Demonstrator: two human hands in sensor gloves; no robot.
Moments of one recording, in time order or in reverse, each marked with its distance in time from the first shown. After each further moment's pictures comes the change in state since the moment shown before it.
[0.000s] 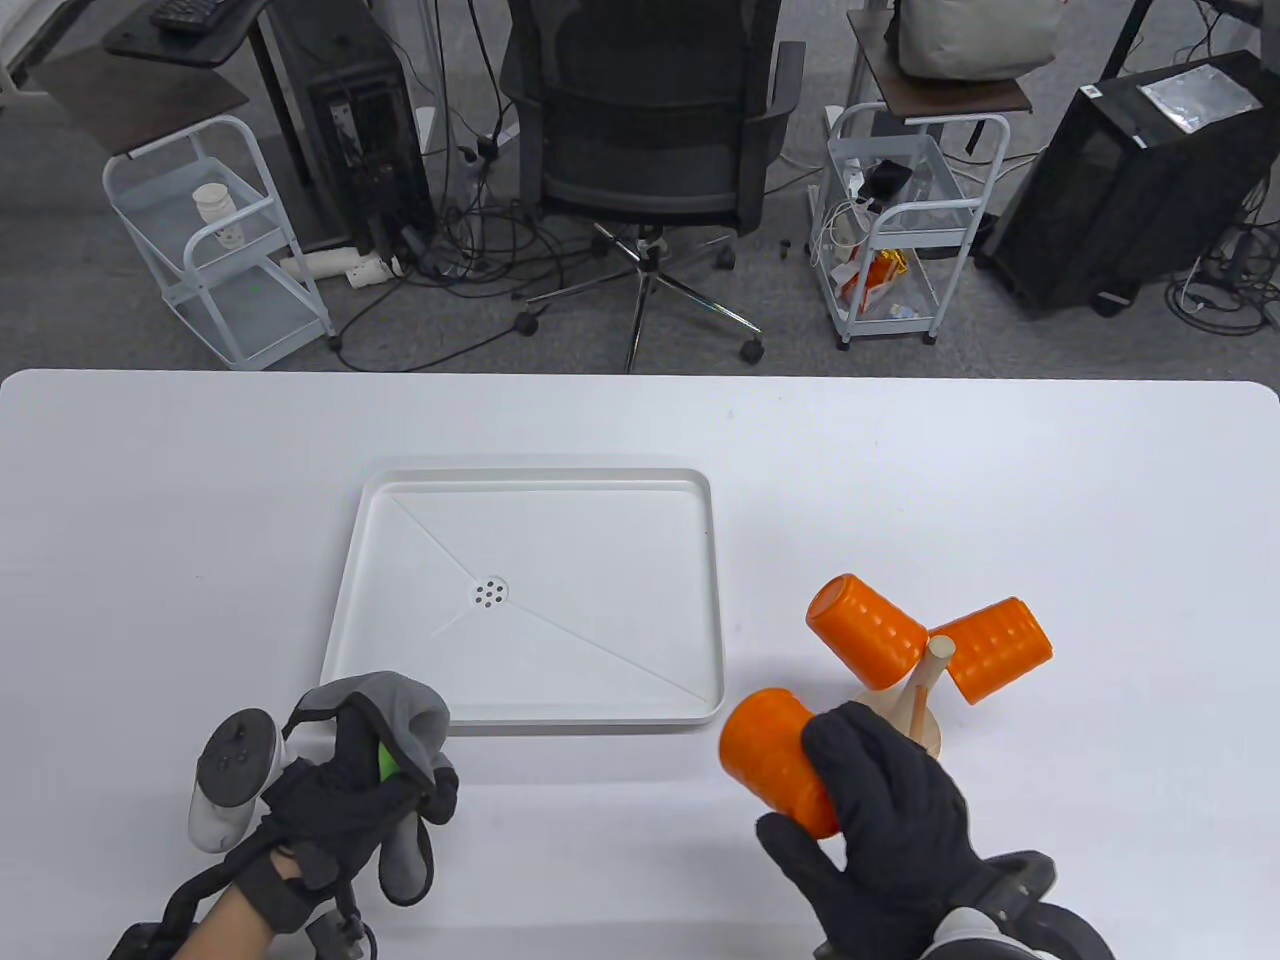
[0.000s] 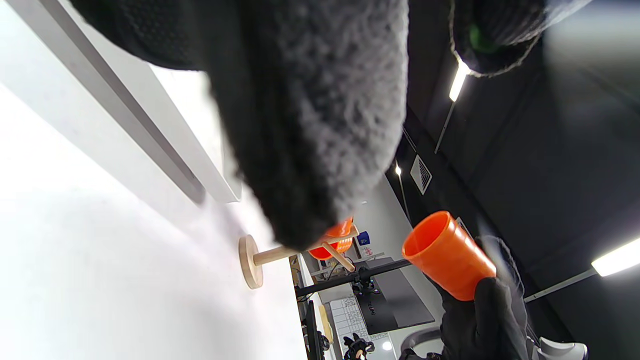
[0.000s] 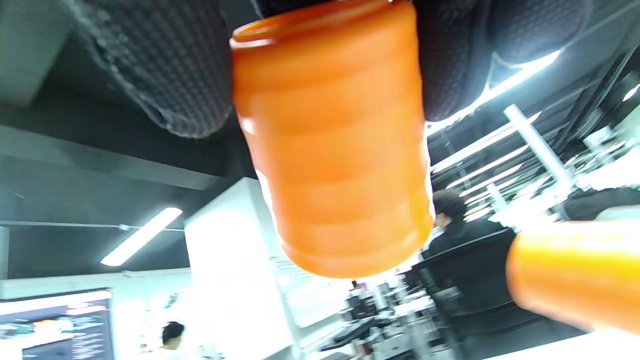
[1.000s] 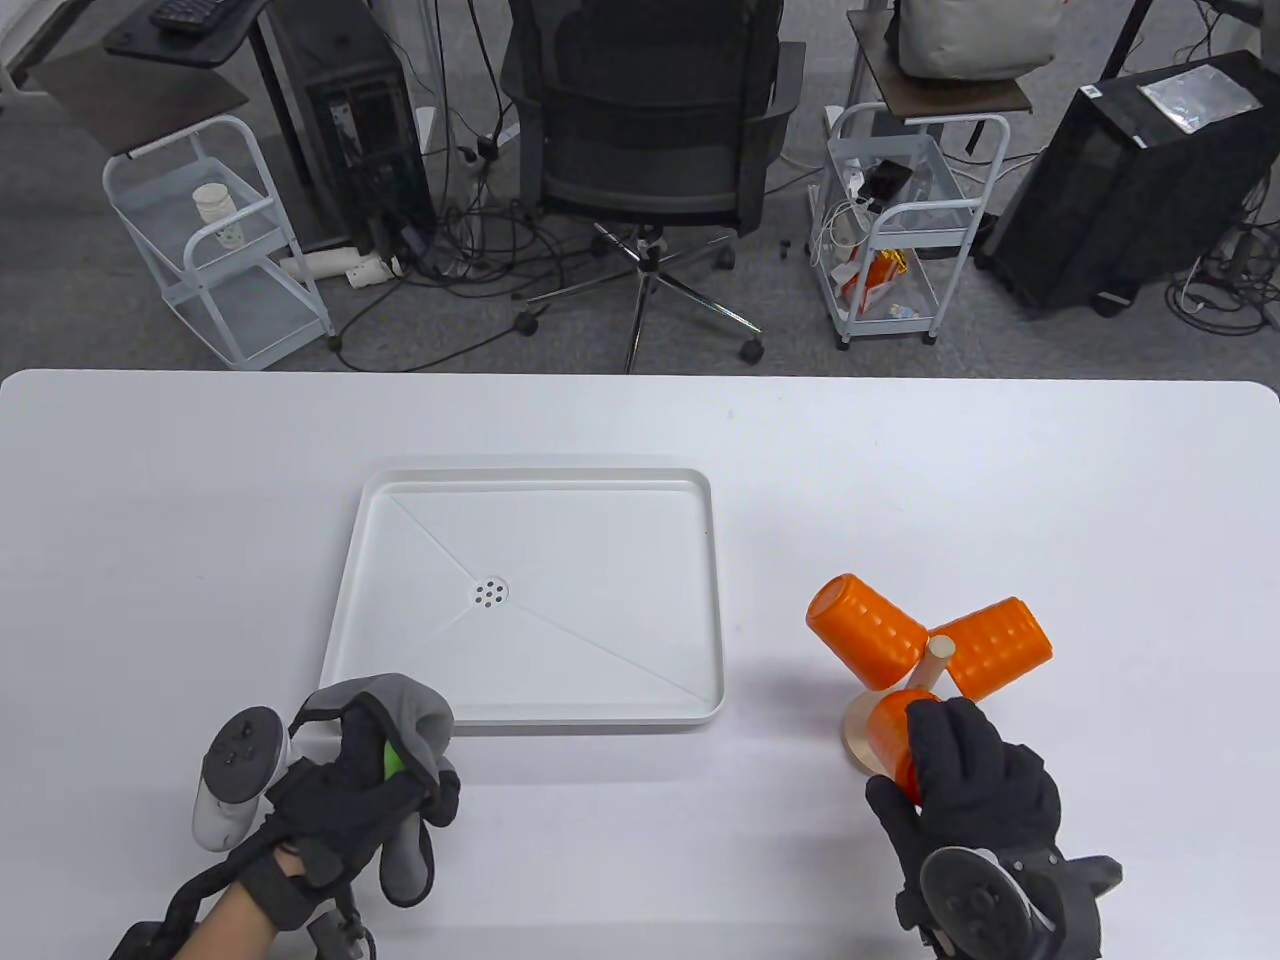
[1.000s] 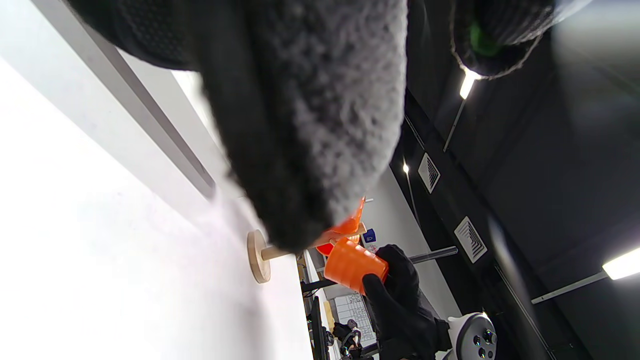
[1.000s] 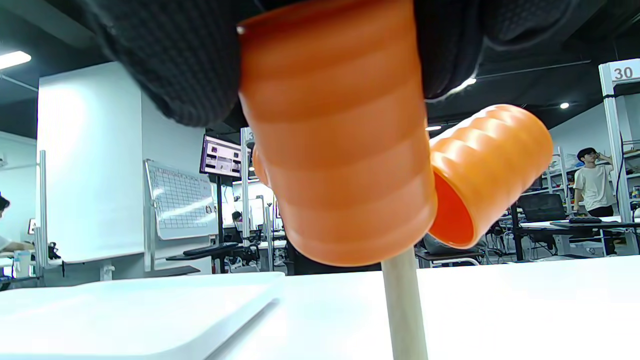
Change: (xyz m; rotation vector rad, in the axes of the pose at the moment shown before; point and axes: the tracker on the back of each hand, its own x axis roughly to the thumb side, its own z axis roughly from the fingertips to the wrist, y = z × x) left_hand -0.003 -0.001 -0.002 -0.012 0.025 0.009; right_hand -0.074 0.053 0.020 0.185 0.171 0.416
